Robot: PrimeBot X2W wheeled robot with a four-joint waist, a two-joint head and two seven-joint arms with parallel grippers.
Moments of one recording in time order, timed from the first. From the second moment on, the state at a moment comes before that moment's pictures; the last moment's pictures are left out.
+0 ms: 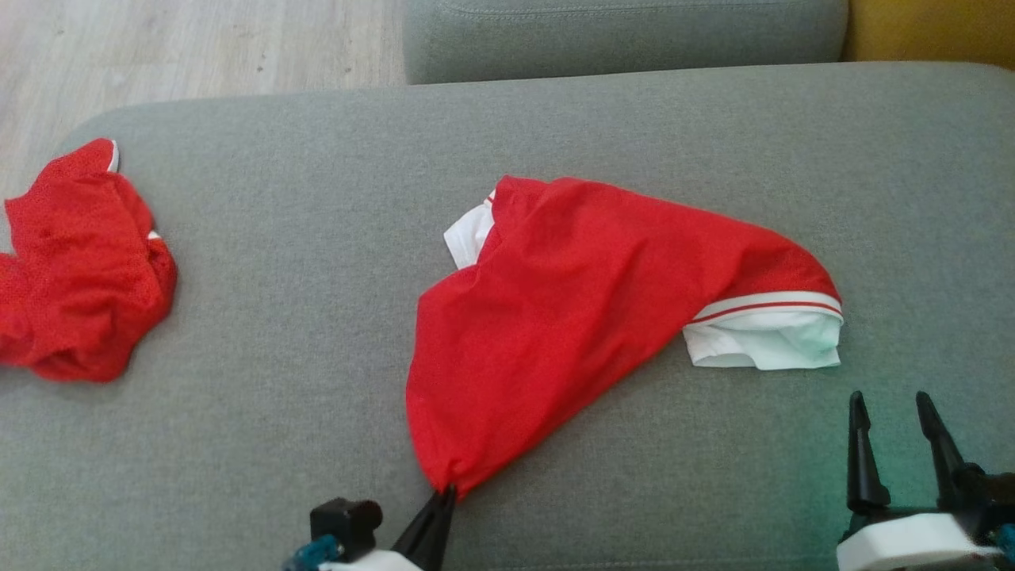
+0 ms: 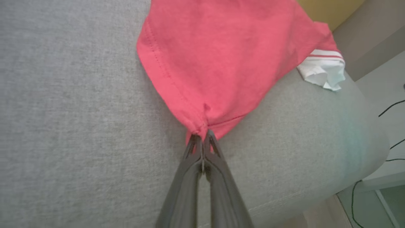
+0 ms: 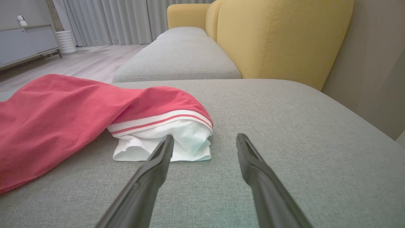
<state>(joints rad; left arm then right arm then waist) 0.00 0.14 -0.69 0.40 -0.65 0.06 -0.25 0.13 -0.04 -0.16 0.21 0.02 0.13 -0.25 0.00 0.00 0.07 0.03</state>
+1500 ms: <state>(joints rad) 0.16 0.06 -0.20 0.13 -0.13 0.10 -0.25 0.14 -0.04 -0.11 0.18 0.03 0.13 -0.25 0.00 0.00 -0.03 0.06</state>
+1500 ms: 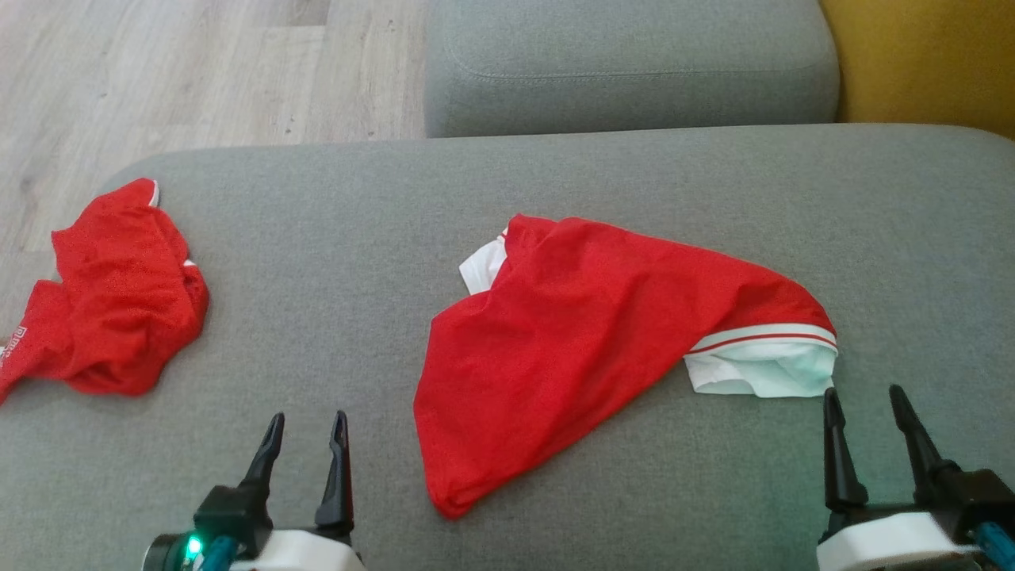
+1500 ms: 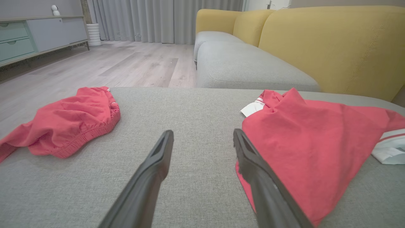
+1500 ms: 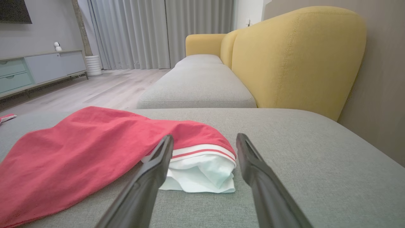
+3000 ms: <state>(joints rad) 0.05 0.06 -0.41 0.33 -0.33 -0.03 0.00 -0.07 -0.11 -0.13 0.37 0.03 0.13 -0.07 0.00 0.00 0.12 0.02</state>
